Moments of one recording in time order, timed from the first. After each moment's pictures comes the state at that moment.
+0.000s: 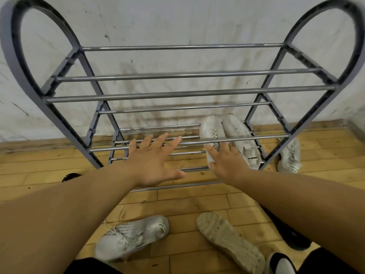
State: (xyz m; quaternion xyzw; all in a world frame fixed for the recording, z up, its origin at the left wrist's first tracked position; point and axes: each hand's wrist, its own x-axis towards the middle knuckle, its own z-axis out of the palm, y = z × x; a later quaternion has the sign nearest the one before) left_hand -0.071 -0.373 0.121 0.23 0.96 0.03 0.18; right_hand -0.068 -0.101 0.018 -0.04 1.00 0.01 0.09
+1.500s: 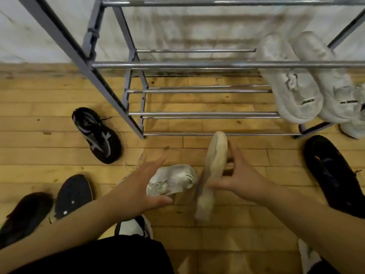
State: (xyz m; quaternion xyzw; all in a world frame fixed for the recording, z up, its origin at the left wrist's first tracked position) left_hand 0.038 -0.506 -0.062 0.11 0.88 0.32 0.35; right_hand 0.033 -0.188 -0.077 0.07 0.82 -0.49 0.29
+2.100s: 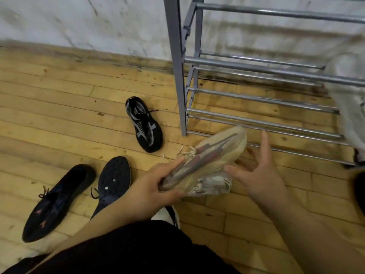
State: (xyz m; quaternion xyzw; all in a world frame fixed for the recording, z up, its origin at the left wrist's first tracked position) left_hand 0.084 -0.566 -0.048 -0.02 0.84 0.50 0.22; right_hand 0.027 -0.291 -0.036 0.14 0.75 -0.62 0.20
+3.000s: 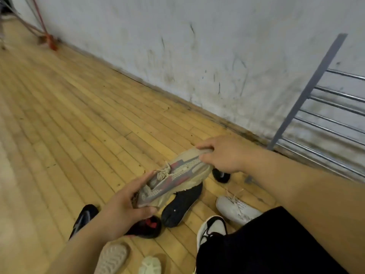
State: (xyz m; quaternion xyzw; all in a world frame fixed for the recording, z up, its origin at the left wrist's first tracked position) left_hand 0.356 -0.708 0.112 -0.22 0.81 0.54 -0.05; right_hand 0.092 -0.538 0.214 -0.41 0.86 -0.16 0.27
